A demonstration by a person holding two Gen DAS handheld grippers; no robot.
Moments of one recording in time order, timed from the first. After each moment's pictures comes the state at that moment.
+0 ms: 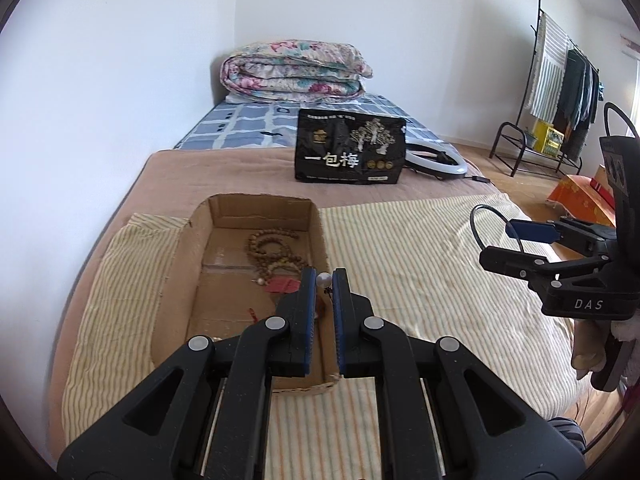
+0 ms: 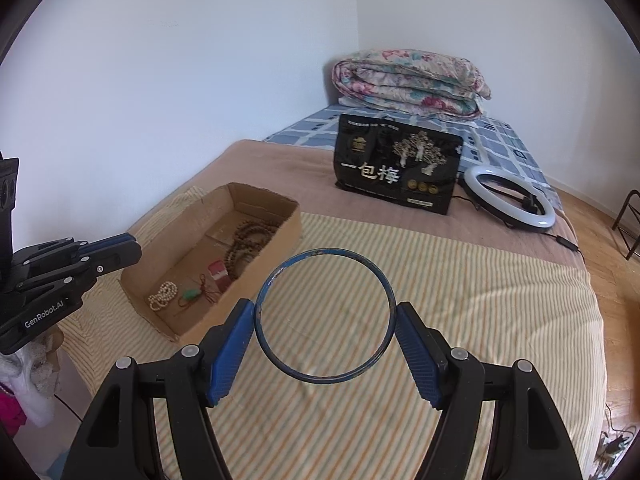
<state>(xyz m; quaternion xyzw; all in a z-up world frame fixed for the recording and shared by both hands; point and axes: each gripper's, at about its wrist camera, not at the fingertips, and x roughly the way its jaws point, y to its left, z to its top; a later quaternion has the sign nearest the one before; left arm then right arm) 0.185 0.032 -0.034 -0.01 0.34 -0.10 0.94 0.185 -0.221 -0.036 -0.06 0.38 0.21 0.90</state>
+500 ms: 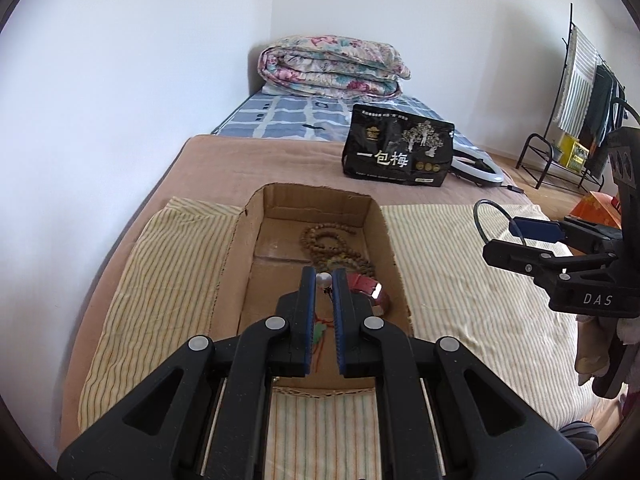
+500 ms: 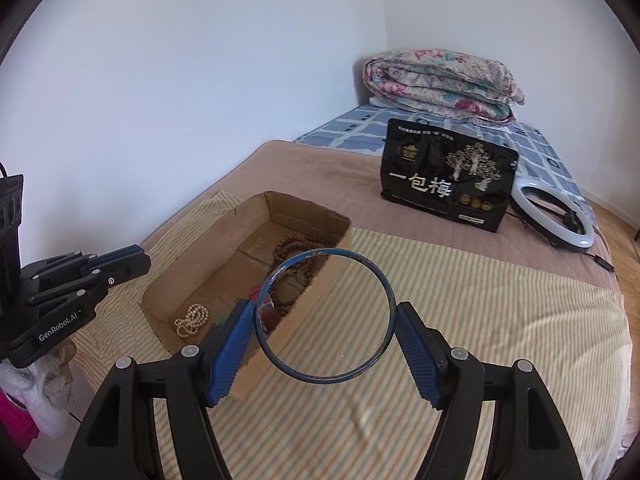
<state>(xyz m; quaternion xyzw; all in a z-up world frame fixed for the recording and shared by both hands) 0.199 0.088 -0.050 -0.03 0.35 -0.06 0.94 0.212 -0.161 -0.044 -0.05 0.38 0.25 0.89</state>
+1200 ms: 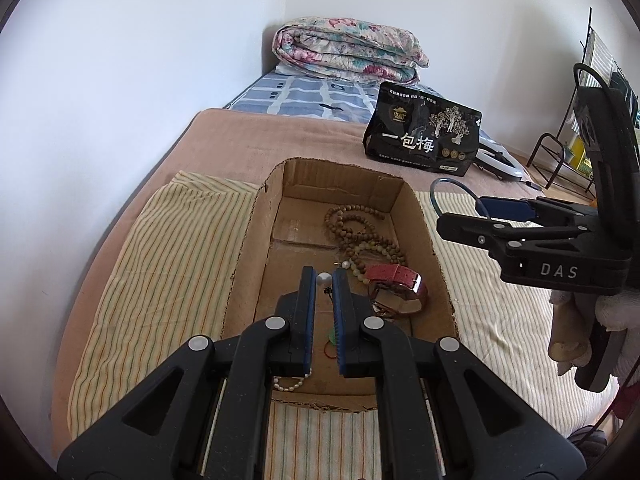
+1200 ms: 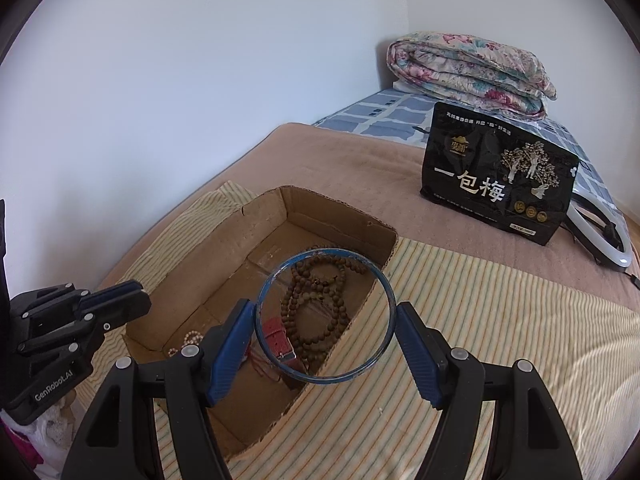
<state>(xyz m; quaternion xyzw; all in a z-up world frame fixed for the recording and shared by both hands) 0.224 0.109 -0.083 -0.05 0.37 -0.04 0.93 0.267 -0.101 -0.077 -0.07 0.40 0.27 0.87</state>
